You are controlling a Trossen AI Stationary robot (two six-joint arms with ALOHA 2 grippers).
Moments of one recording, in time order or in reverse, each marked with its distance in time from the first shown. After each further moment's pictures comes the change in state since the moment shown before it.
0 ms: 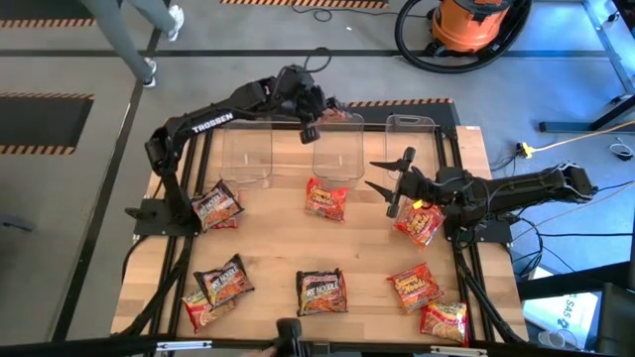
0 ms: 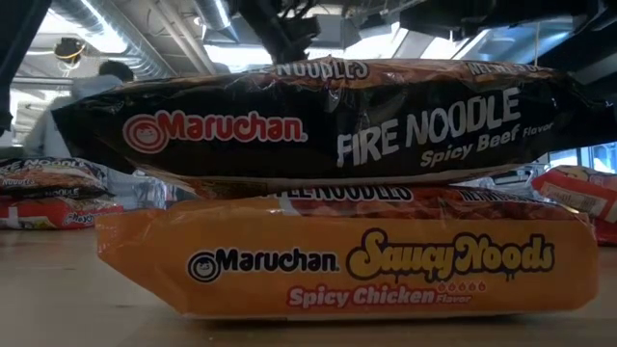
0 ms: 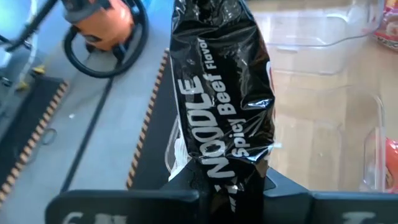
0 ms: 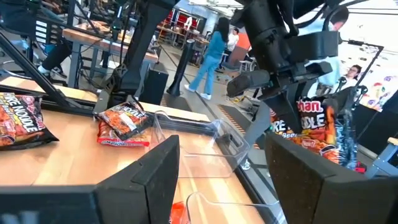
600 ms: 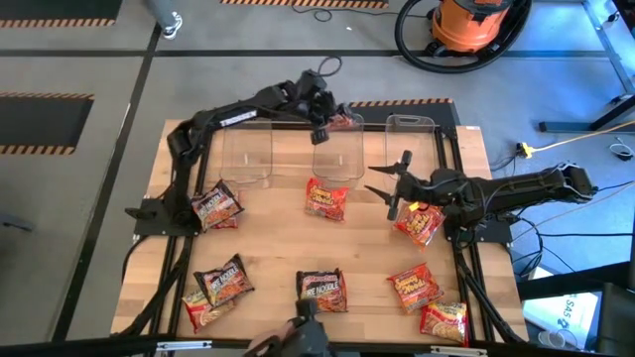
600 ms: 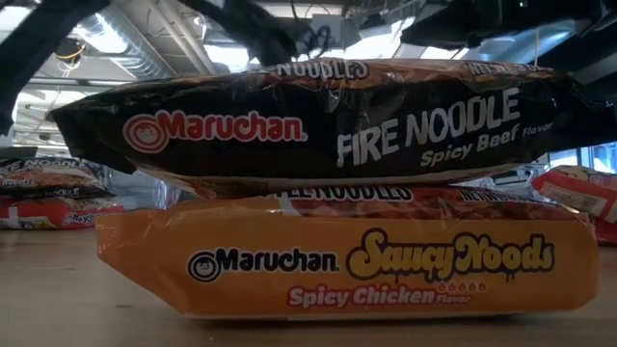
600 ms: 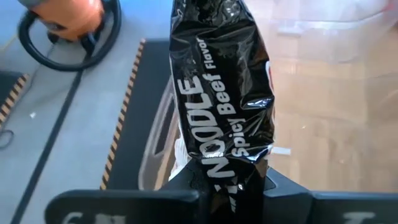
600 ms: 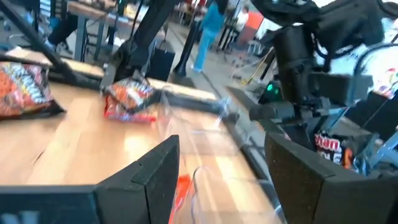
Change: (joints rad) left arm 0.061 0.211 0.002 0.145 0.128 0.022; right arm 0.000 0.002 -0.001 -0.114 -0.001 0.021
